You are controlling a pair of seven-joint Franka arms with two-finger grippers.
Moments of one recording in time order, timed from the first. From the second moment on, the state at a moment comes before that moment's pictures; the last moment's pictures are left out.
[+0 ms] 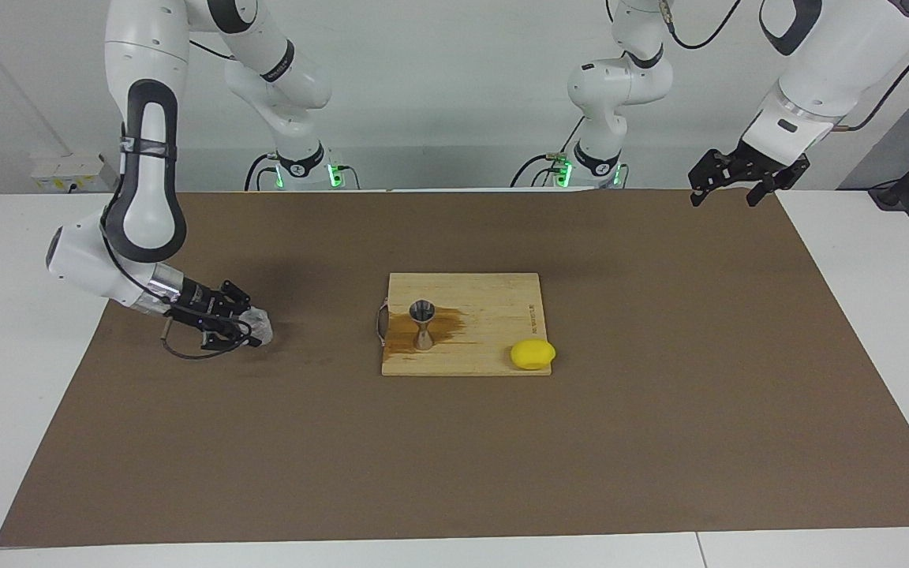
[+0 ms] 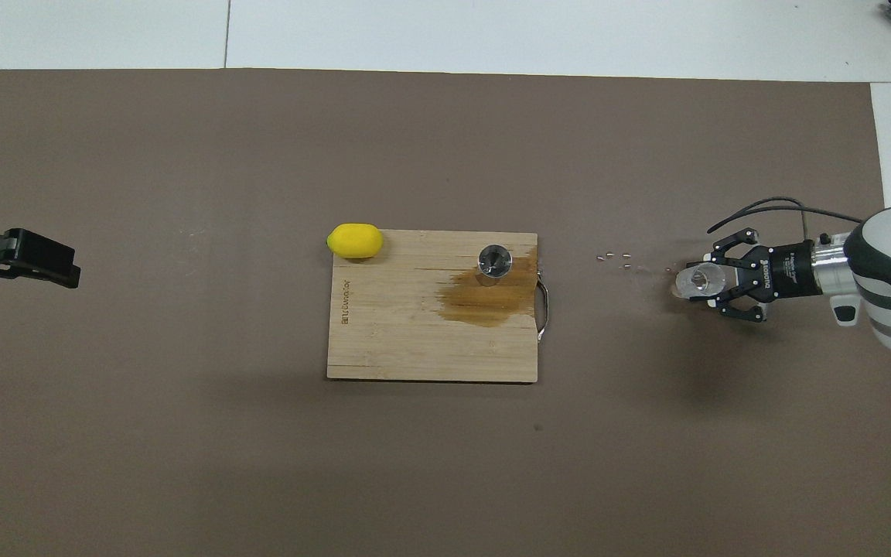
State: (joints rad) left arm 0.07 0.00 -0.13 -1.55 -0.02 1.44 0.01; right arm -0.30 0.36 0.04 -1.99 0.77 1.98 0.82
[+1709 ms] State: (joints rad) left arm 0.07 0.00 -0.13 -1.55 -0.02 1.44 0.01; right arm -0.36 0.24 0.03 -2.06 0.58 2.05 0.72
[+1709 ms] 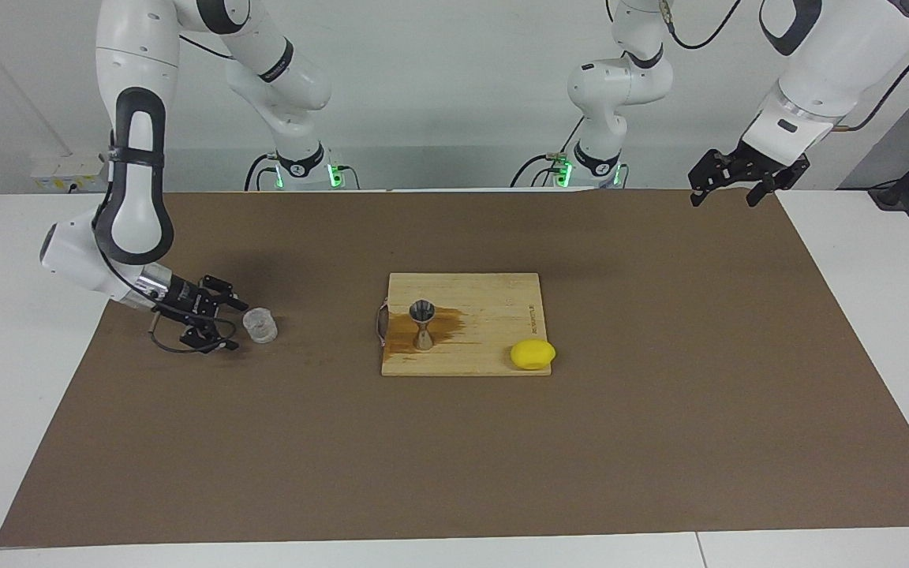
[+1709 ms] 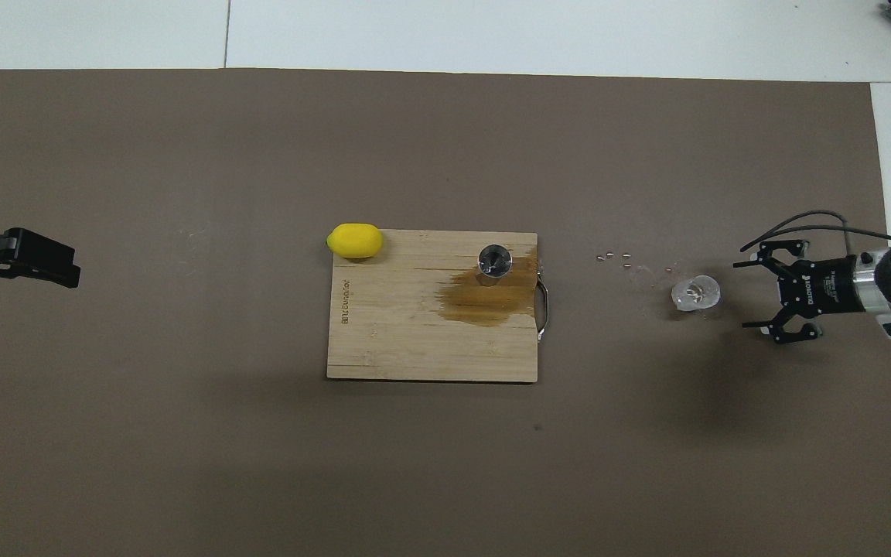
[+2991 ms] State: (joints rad) left arm 0.07 0.00 -0.13 -1.55 -0.02 1.44 0.01; right arm 0.01 -0.02 0.05 -1.89 0.01 1.89 0.31
